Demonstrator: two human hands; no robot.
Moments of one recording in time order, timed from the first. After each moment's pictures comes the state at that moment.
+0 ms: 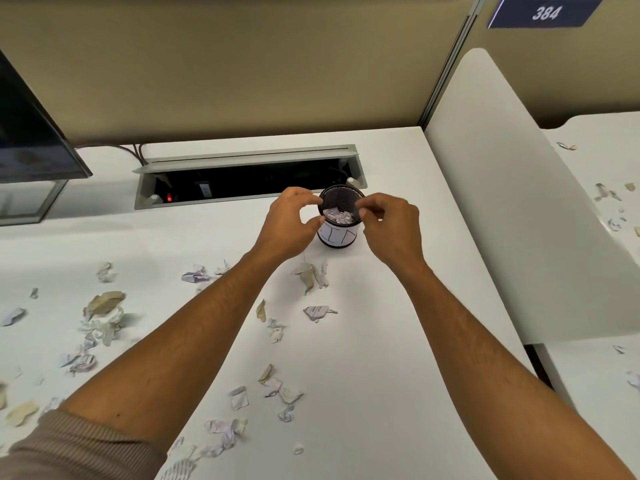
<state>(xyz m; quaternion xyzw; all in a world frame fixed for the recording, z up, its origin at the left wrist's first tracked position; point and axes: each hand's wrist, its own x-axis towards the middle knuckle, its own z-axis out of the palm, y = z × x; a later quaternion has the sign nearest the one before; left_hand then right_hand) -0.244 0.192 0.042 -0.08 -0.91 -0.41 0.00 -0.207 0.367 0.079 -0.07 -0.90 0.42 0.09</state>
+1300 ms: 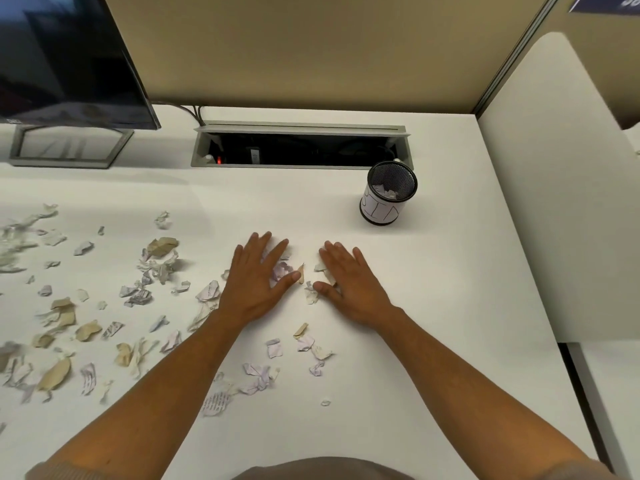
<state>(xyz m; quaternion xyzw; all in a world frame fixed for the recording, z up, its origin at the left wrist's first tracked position) -0.103 0.067 -0.049 -0.05 -0.97 -0.22 -0.02 -0.124 0.298 -0.047 0.26 -0.94 0.16 -0.12</state>
